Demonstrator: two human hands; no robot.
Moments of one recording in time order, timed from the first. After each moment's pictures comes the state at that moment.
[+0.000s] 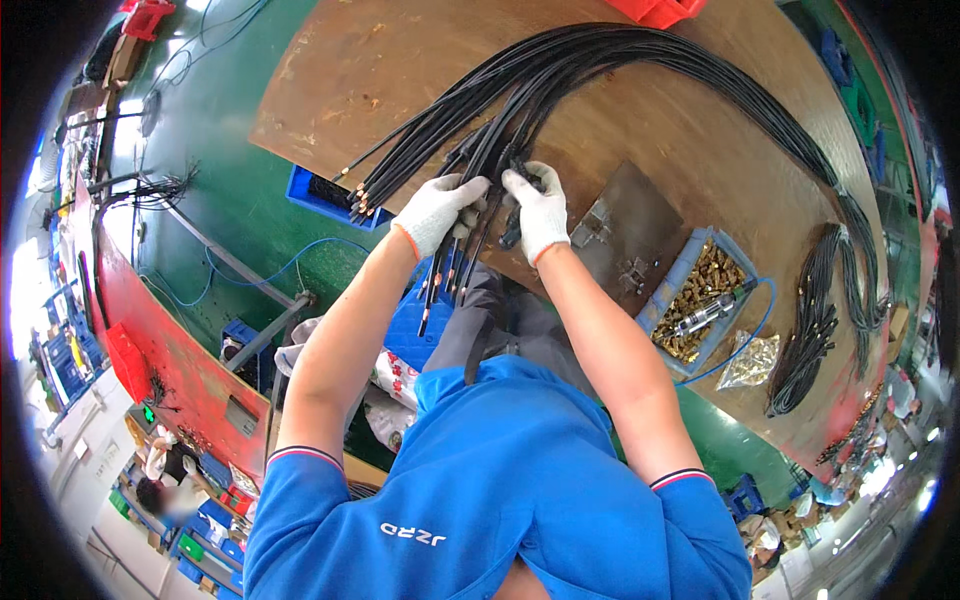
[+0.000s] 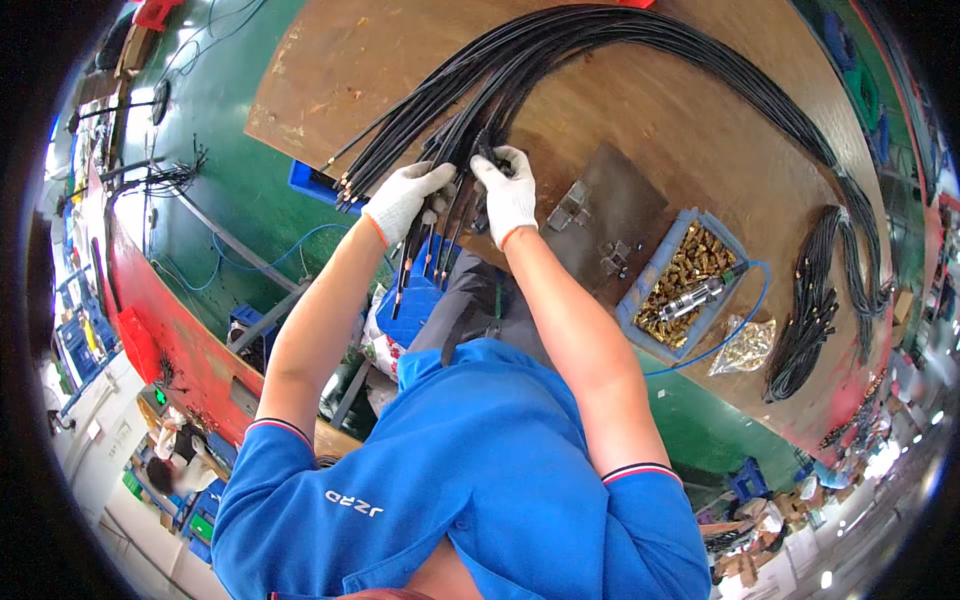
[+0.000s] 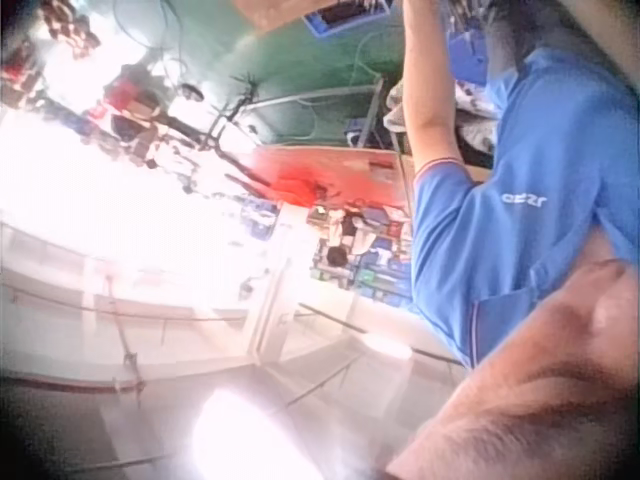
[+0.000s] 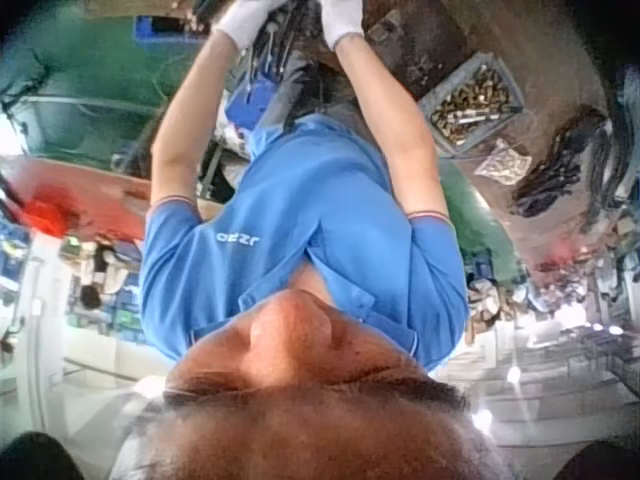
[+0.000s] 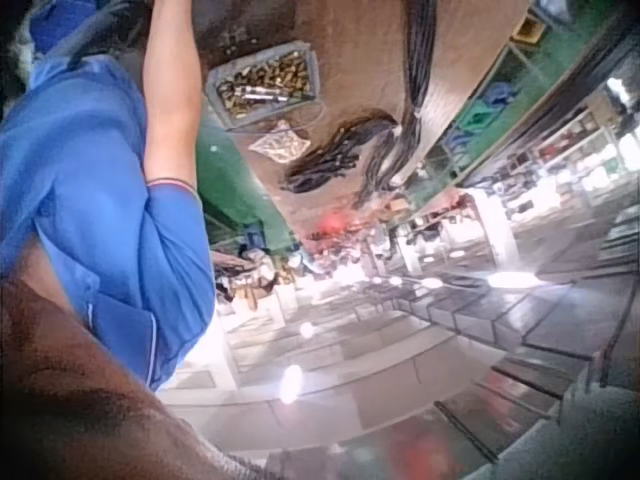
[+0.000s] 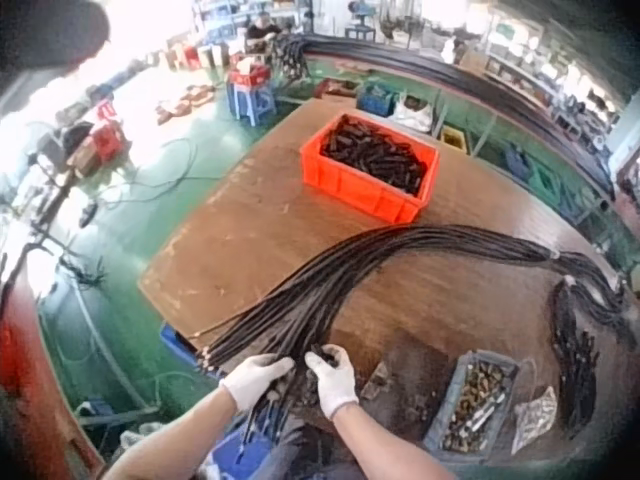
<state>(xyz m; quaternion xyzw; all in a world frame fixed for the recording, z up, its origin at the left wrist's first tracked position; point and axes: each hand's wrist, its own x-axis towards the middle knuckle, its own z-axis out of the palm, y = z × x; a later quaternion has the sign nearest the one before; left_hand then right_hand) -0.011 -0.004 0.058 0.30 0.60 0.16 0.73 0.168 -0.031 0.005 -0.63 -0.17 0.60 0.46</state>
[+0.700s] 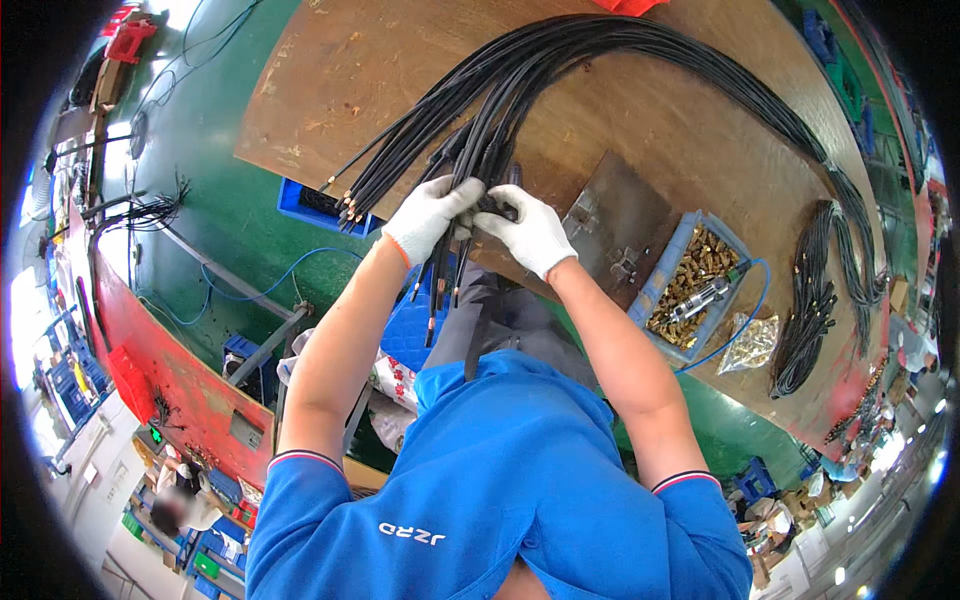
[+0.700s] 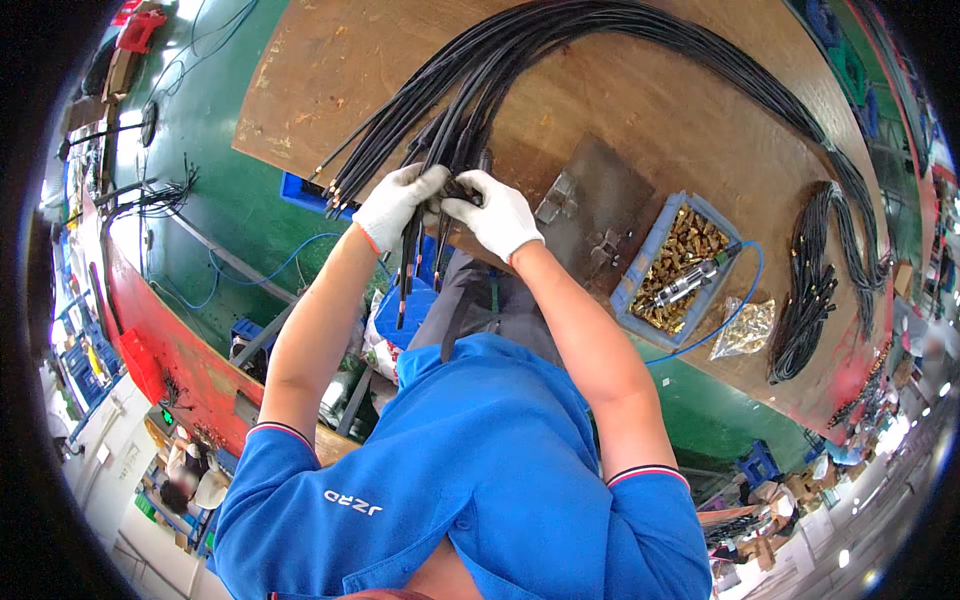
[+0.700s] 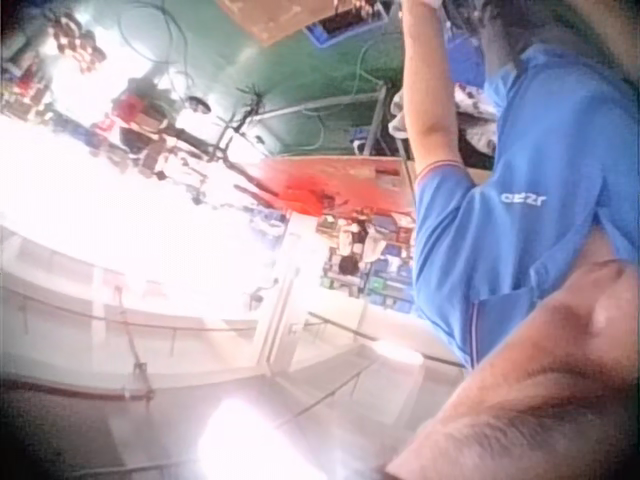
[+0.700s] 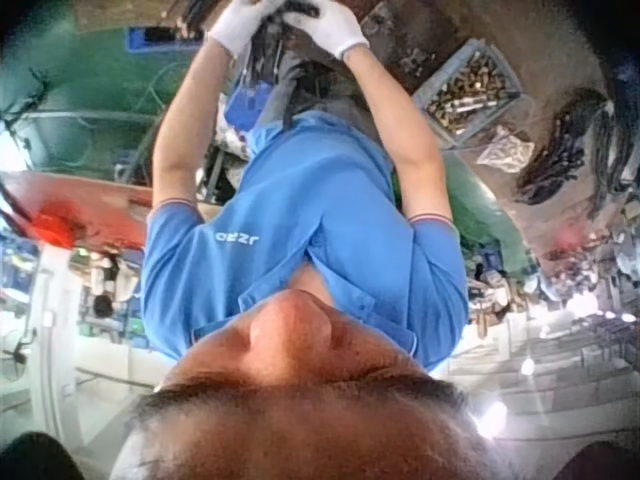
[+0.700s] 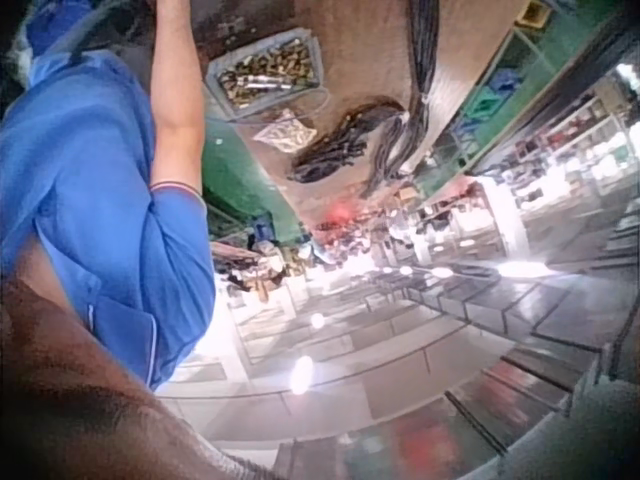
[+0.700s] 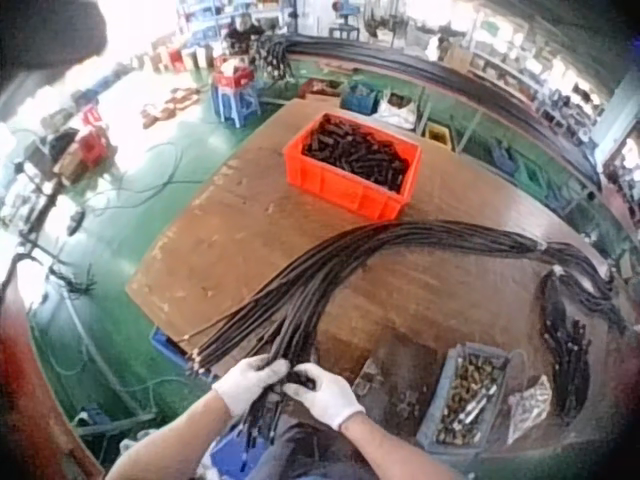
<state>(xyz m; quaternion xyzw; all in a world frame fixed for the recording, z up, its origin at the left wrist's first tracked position) 0.002 -0.009 0.075 0.31 0.56 0.18 0.75 0.199 -0.050 0.068 -0.65 -0.52 0.54 0.15</state>
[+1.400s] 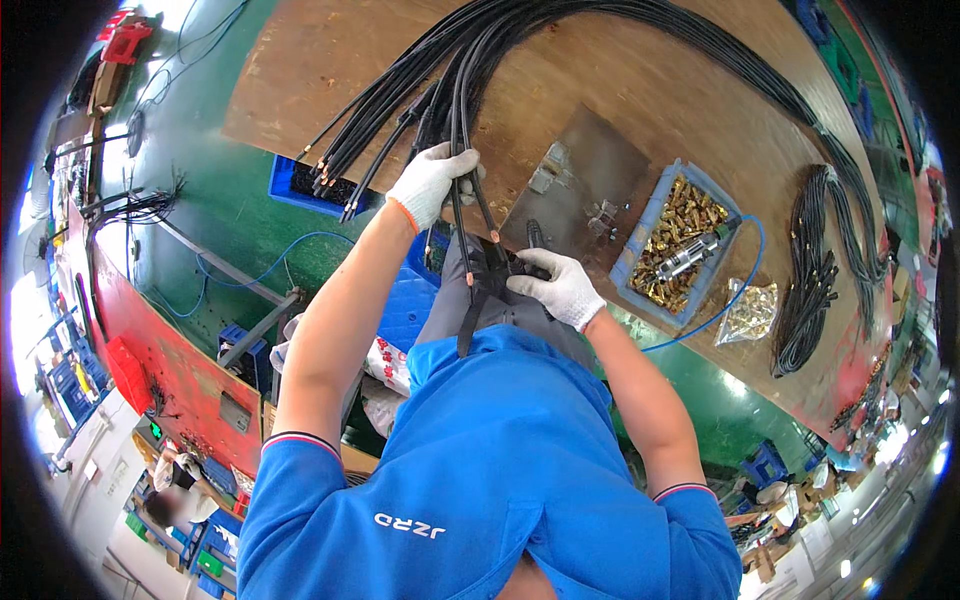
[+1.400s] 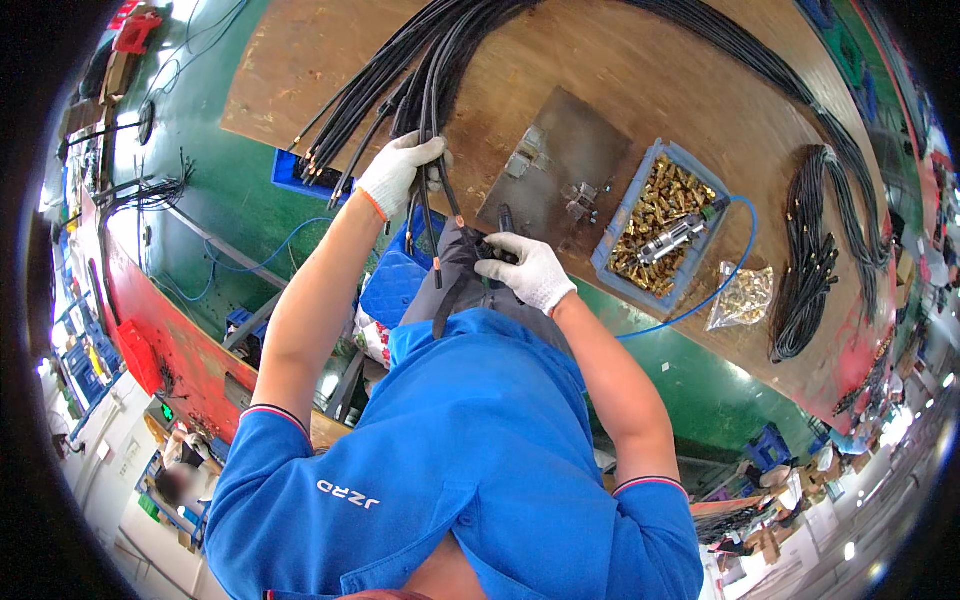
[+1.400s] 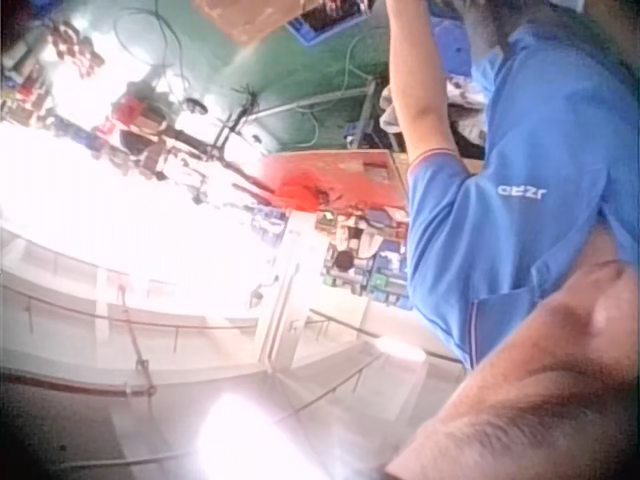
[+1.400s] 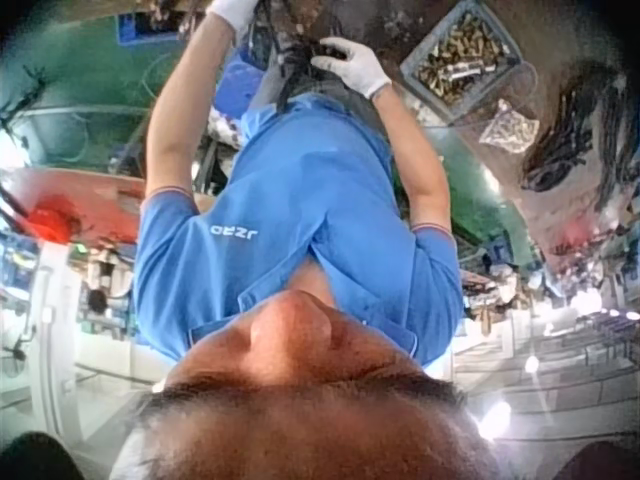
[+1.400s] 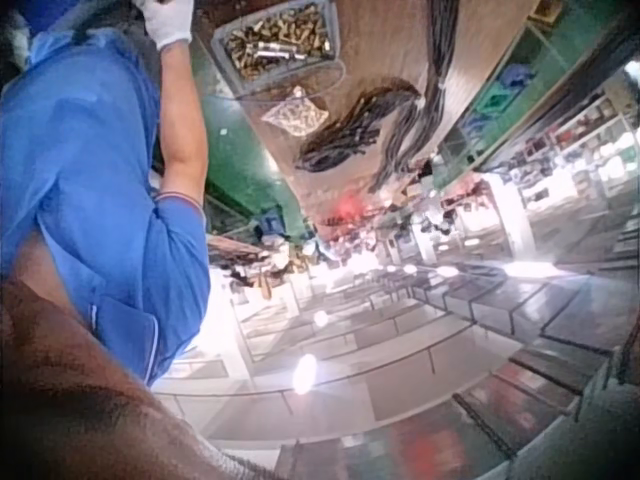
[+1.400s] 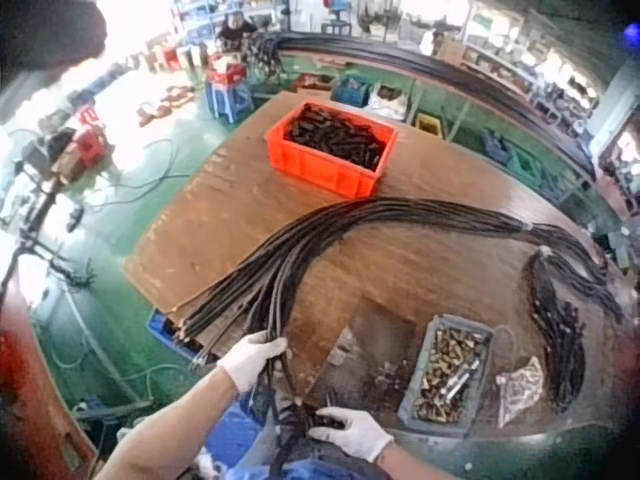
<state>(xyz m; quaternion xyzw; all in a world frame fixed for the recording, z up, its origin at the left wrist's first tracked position) 0.053 -0.045 0.049 0.25 0.53 0.24 0.77 0.286 -0.216 0.065 -0.59 -0.38 0.68 0.21</state>
